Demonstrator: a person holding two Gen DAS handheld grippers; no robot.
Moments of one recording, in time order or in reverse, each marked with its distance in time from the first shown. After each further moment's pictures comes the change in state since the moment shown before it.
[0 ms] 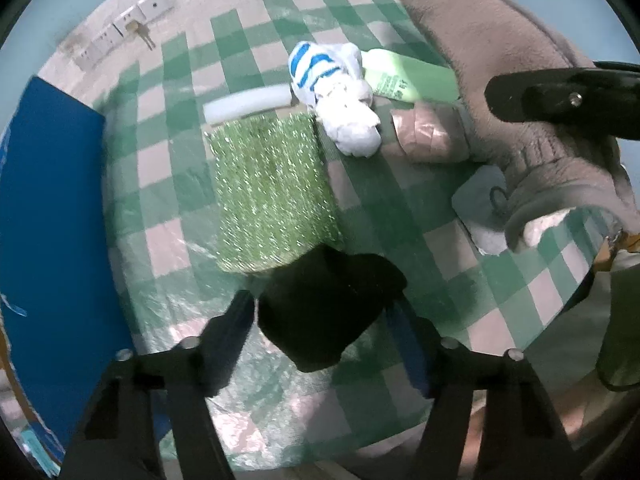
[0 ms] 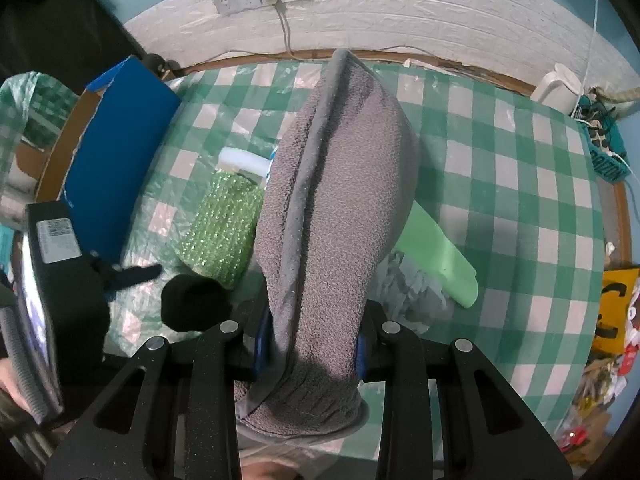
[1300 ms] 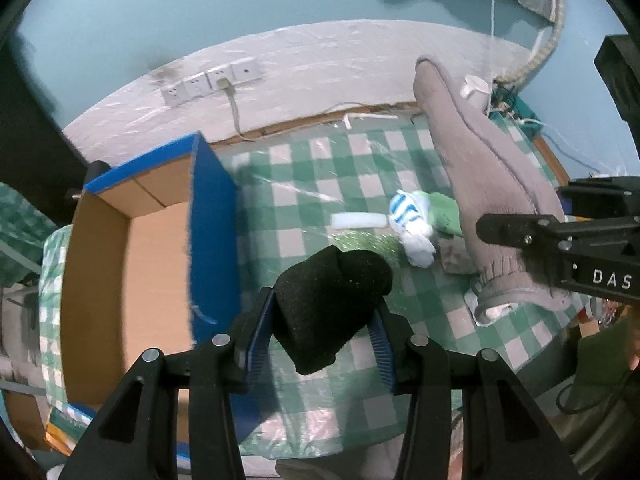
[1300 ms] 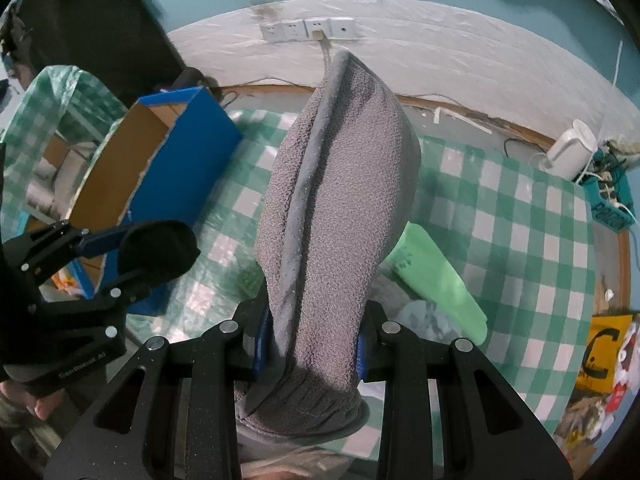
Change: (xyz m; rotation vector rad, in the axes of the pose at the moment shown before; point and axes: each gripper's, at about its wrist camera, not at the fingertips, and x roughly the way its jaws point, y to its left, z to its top) left arm -0.127 0.074 -0.015 -0.180 -0.293 0.048; right arm -0.045 0.056 0.023 -0.119 -0.102 0.044
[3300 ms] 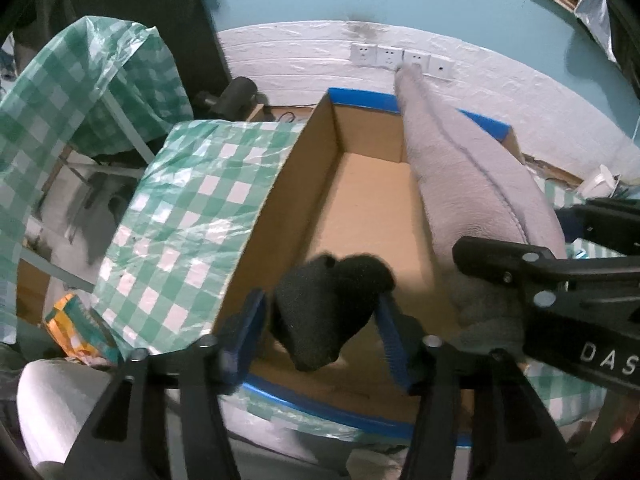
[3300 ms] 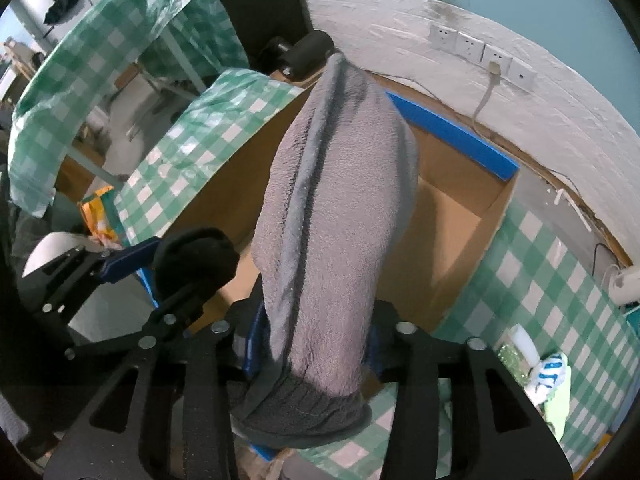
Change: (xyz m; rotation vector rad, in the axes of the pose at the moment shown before) left arm -0.011 0.220 -0.070 -0.430 0.016 0.247; right arm 0.101 0.252 0.091 -0.317 0.096 0.126
